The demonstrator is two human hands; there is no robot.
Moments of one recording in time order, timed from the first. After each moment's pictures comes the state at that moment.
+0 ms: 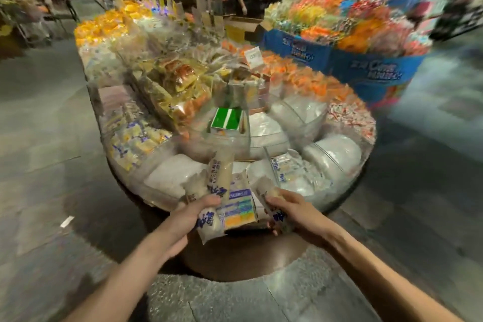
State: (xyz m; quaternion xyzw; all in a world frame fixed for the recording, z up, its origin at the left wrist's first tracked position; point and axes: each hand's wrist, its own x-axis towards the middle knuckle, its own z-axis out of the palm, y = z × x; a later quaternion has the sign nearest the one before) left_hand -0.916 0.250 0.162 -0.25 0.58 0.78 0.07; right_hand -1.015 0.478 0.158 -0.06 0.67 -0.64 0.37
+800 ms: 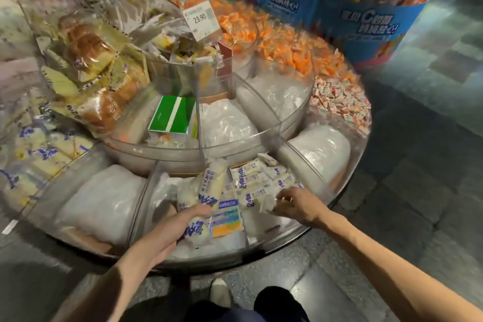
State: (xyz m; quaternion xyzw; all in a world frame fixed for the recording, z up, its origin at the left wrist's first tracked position) left_hand -1.149 0.287 0.085 -0.27 0.61 0.73 0.15; right_hand -1.292 0.560 0.028 -0.21 0.92 -0.20 0.26
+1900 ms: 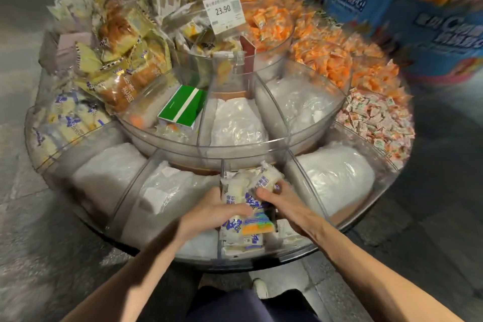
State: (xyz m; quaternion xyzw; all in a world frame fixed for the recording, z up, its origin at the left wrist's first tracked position) left_hand -1.234 0.379 0.077 -0.24 0.73 0.61 0.19; right_hand -1.344 0.546 0.046 -0.09 0.70 -0.56 0.43
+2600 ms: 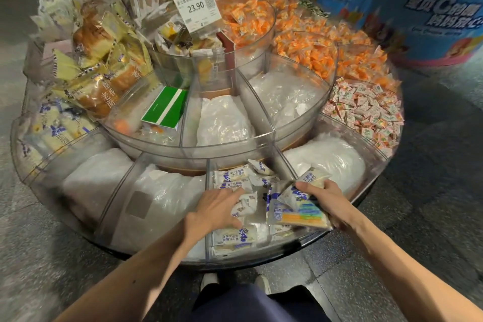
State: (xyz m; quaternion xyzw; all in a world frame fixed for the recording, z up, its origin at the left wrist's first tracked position) left_hand -1.276 0.402 0.021 -0.01 0.98 0.06 0.21; right_hand -1.401 0.645 0.030 0.06 0.70 -0.61 0.37
